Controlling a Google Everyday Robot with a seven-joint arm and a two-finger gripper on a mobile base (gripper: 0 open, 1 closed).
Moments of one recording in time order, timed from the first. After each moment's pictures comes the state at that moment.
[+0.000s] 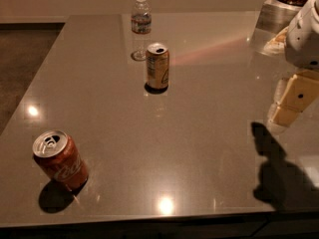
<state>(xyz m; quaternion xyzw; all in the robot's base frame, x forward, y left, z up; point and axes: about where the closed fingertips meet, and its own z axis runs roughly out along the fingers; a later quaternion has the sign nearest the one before) 0.438 -0.217 0.976 -0.60 0.78 -0.03 0.16</state>
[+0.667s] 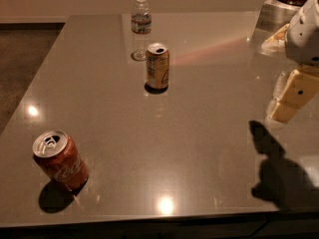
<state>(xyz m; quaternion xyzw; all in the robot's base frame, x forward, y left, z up) 0.442 -0.214 0.978 -0.61 0.78 -0.01 0.17</state>
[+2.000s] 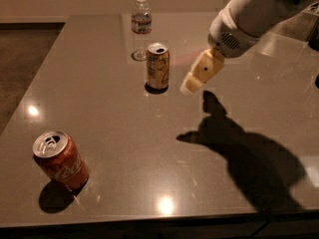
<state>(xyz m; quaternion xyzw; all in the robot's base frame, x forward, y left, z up) 0.549 -0.113 0.950 -0.50 0.82 0.06 0.26</state>
